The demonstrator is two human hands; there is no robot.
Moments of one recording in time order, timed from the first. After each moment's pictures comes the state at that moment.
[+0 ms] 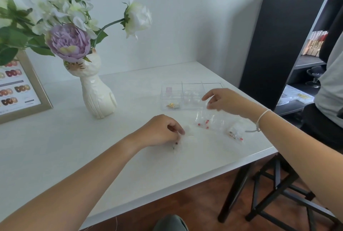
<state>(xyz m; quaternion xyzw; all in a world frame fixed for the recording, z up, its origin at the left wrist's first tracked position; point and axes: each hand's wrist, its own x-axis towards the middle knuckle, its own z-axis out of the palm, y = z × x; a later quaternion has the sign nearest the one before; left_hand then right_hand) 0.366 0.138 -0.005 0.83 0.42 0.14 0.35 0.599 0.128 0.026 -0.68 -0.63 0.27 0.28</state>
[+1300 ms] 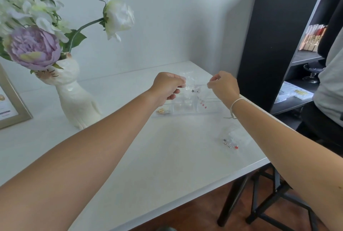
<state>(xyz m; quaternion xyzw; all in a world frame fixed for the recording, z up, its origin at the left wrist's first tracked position) 0.453 0.207 0.056 0.64 0.47 0.34 0.50 0.627 0.195 0.021 -0.78 -0.42 0.12 0.45</state>
